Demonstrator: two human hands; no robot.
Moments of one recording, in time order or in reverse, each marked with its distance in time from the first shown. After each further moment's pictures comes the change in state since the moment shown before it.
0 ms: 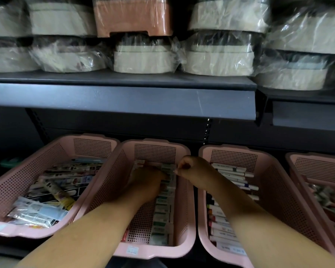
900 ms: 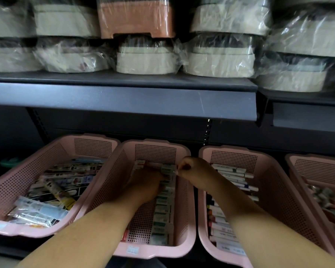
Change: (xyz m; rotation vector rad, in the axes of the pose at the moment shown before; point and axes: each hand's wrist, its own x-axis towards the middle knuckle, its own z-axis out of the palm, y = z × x) left_hand -0.002 -0.006 0.002 -0.104 -0.049 -0.034; right_hand -0.002 0.000 0.000 0.013 0.001 0.002
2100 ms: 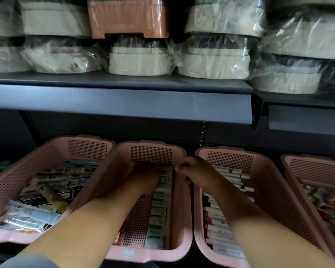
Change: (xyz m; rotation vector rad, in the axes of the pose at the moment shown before) left_hand 0.036 -0.001 -0.004 0.145 -0.026 -0.068; right_hand 0.006 0.013 -0.004 0.226 0.018 0.042
